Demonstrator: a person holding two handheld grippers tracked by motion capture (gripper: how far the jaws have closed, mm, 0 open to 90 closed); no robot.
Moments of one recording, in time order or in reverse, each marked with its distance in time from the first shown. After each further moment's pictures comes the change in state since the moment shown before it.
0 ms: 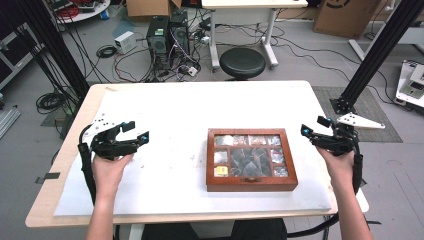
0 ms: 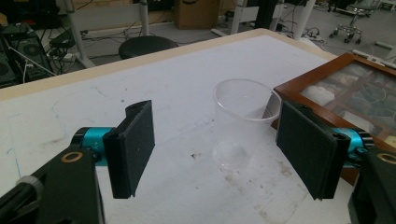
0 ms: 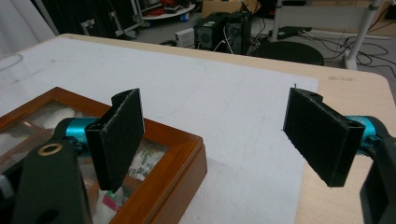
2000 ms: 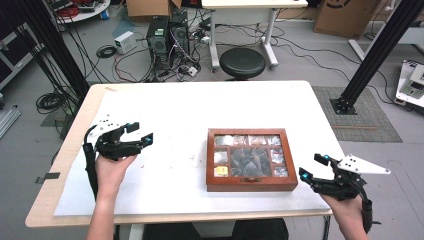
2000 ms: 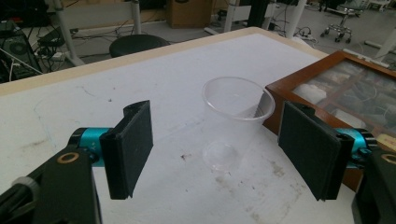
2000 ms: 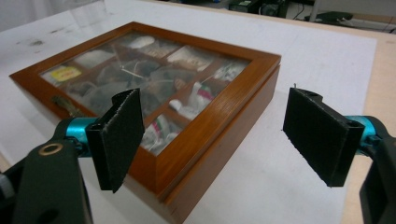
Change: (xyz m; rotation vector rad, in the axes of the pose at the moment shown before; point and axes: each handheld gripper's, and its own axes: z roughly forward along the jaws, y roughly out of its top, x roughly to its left) left arm -0.003 -0.003 0.008 0.004 -0.032 -0.002; right arm 0.055 -0.067 -0.061 0.062 0.111 -0.068
